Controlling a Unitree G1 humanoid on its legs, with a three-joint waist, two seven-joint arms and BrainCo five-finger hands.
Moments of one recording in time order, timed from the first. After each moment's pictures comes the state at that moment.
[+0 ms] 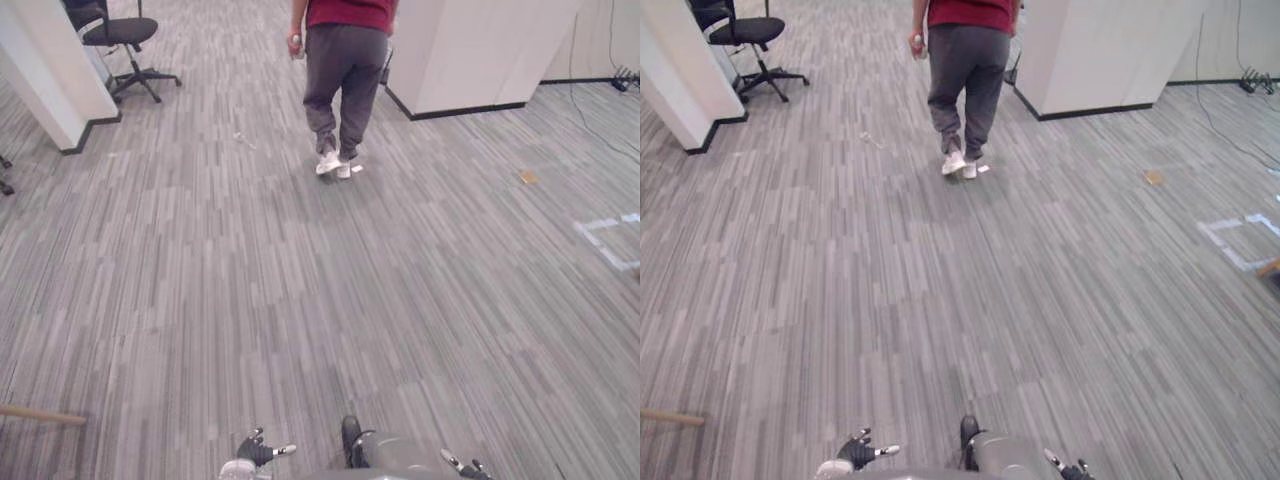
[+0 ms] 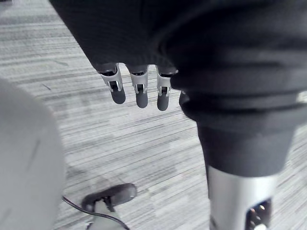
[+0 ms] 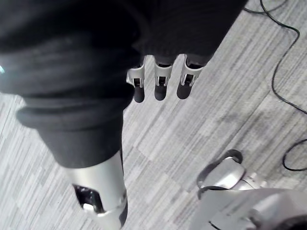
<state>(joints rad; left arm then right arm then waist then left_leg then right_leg) 0.06 0.02 0.24 1.08 0.25 -0.09 0.04 0.16 -0.03 -0.27 1.04 0.38 -0.13 -0.04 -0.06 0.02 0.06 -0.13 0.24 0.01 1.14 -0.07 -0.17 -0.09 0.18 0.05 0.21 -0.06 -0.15</state>
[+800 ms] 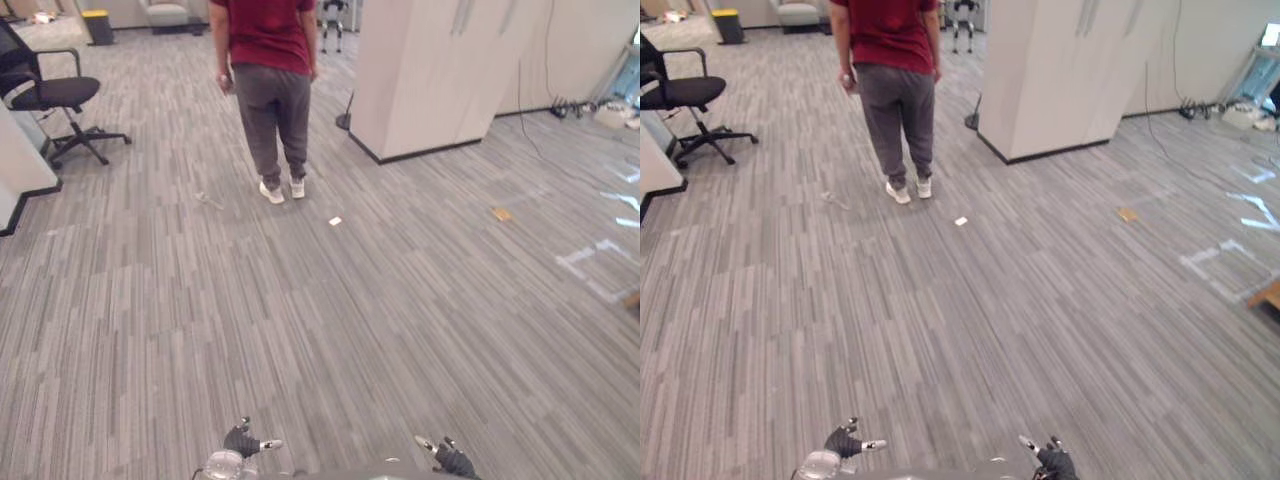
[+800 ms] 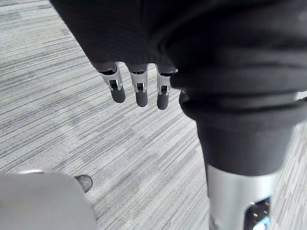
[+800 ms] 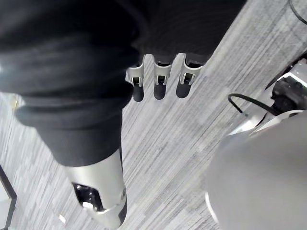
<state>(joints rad) 0.03 0.11 0.03 1.14 0.24 -0.09 0.07 0.11 -0.03 -0.20 1.11 0.31 -0.15 -0.04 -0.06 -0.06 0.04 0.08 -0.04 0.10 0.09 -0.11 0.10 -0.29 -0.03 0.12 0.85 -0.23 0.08</state>
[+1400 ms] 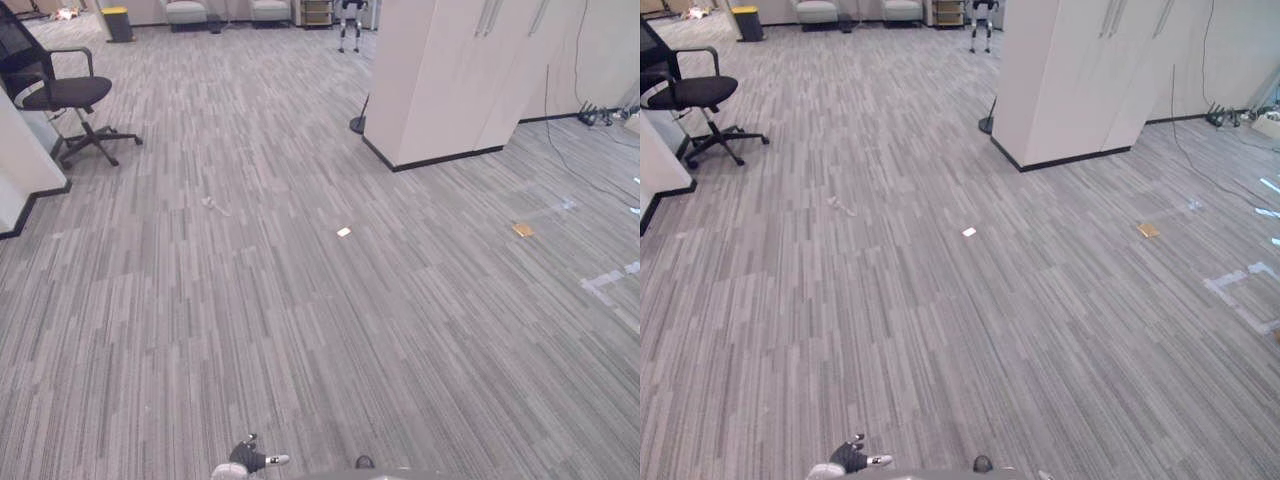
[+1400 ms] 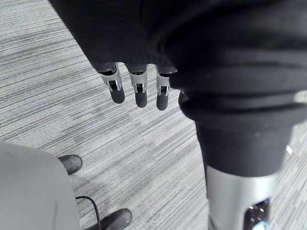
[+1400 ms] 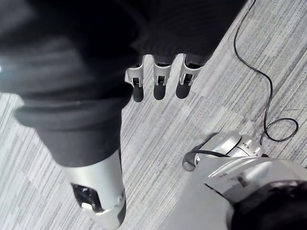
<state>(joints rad) 0.04 0.09 0.03 1.19 0.20 -0.09 0.05 0.16 -0.06 -0.32 1.20 0.32 -0.12 -0.04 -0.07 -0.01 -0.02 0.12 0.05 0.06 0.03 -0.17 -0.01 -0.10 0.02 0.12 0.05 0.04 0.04</state>
